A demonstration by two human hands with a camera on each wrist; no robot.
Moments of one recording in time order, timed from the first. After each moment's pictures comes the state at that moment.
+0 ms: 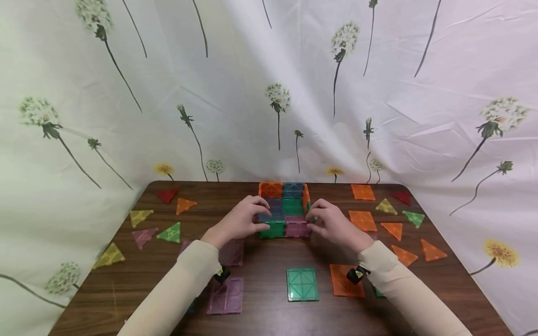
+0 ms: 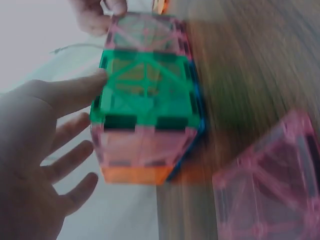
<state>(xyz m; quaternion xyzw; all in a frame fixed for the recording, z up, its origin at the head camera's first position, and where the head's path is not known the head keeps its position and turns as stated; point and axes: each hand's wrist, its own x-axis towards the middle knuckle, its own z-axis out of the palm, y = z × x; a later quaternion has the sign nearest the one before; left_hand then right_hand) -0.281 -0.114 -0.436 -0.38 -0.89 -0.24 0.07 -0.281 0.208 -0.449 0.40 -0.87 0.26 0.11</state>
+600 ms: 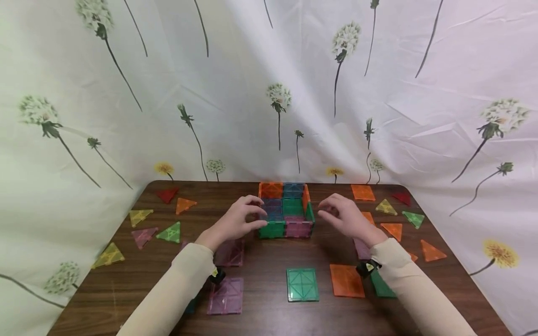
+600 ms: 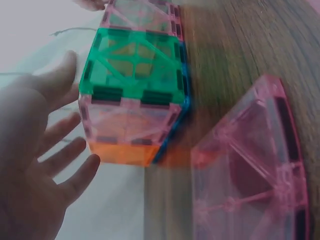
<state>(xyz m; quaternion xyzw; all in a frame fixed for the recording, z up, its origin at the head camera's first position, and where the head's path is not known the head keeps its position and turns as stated) -0.285 -0.132 -0.449 -0.35 -0.88 -0.31 0.06 -0.293 0.243 -0.440 0.33 -0.89 0.30 0.10</state>
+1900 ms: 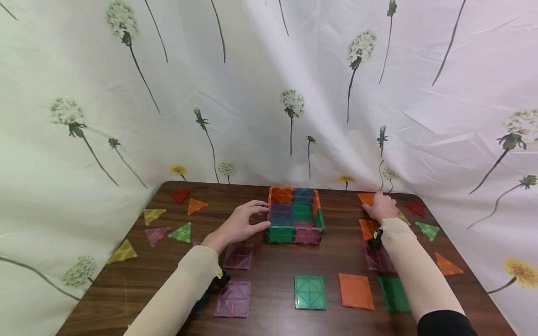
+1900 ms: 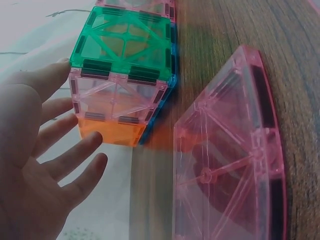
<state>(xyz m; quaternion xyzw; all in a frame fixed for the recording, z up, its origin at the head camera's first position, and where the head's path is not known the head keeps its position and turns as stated) -0.282 -0.146 -0.459 -0.28 -0.88 -0.38 0.02 -0.389 0.332 -0.479 -0.02 -0.99 0.16 0.02</state>
